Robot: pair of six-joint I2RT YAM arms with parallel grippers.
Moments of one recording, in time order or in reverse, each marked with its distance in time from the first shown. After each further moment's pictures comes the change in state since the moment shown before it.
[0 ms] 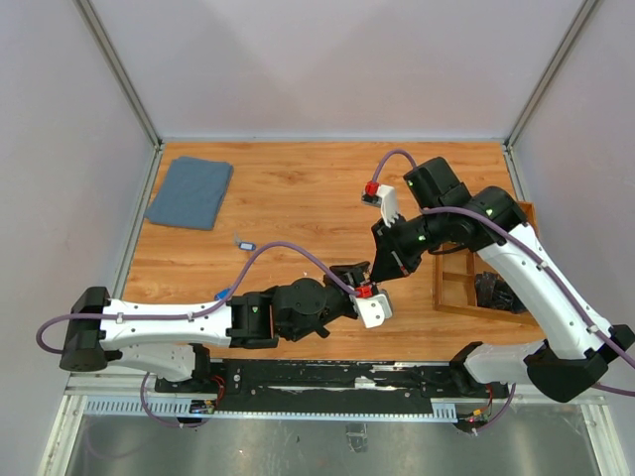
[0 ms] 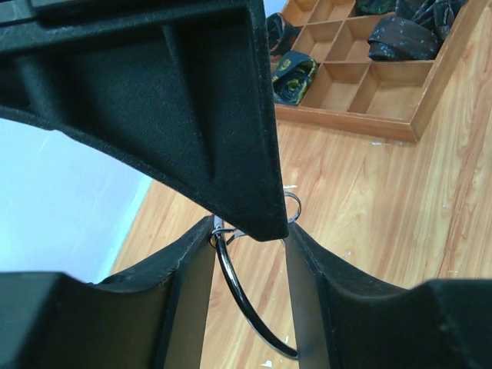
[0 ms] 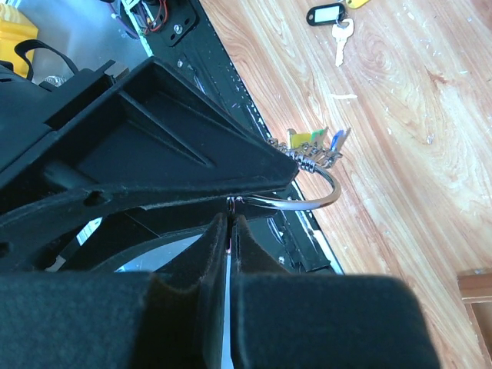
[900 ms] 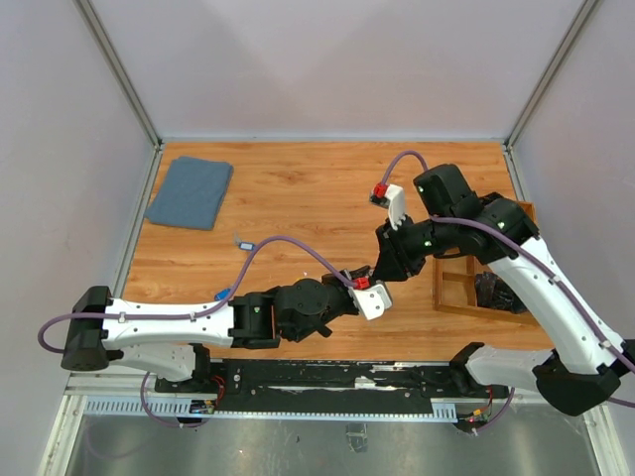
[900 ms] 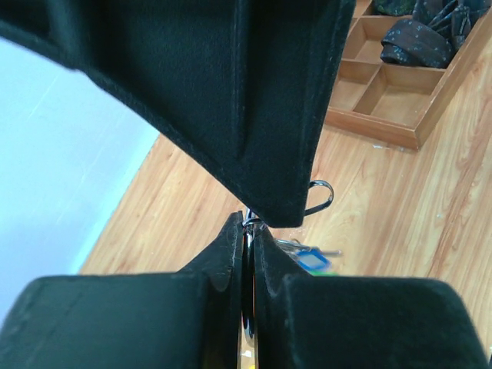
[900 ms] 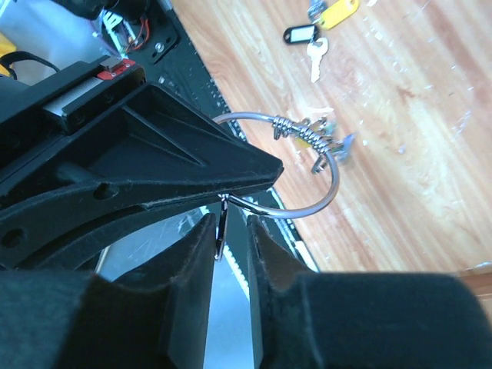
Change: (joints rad) left arm -0.004 0.014 0.000 0.005 -0.058 -0.077; right arm 0.000 -0.057 -0.064 0.058 0.043 0.007
